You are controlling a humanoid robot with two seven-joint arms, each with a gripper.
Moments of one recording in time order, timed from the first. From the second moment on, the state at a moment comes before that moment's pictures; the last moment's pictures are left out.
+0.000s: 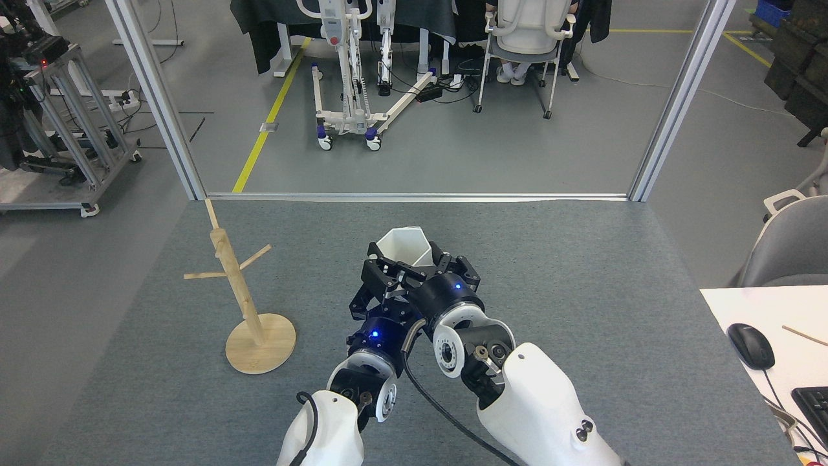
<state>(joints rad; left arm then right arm) -0.42 -0.13 -0.43 -1.24 -1.32 0.12 -0.02 -0.59 -0.01 0.70 -1.49 0.86 0.46 0.35</state>
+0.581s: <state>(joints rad) -0.41 -0.13 -0.43 -1.28 -1.32 0.06 -0.02 -0.61 -0.01 0.67 -1.64 0.87 0.44 0.32</state>
